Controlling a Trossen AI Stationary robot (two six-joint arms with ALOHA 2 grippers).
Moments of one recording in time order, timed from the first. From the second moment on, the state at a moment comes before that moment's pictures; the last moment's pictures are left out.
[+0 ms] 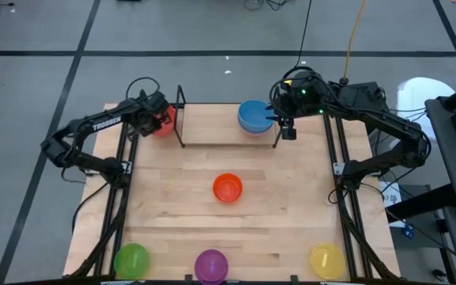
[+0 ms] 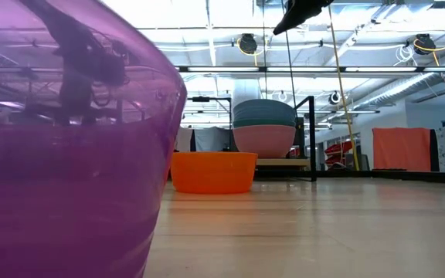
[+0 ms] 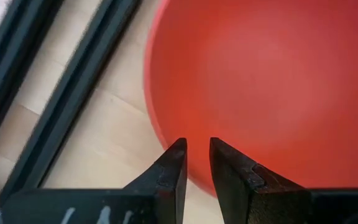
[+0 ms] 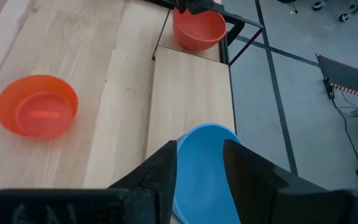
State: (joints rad) left arm 0.87 1.35 0.84 -0.91 -0.21 -1.21; right arm -0.42 1.31 1.48 -0.86 -0.11 -0.54
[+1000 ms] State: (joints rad) left arm 0.83 1.10 0.84 -1.01 -0.15 -1.20; right arm -0.42 1.31 1.48 -0.87 -0.11 -0.55
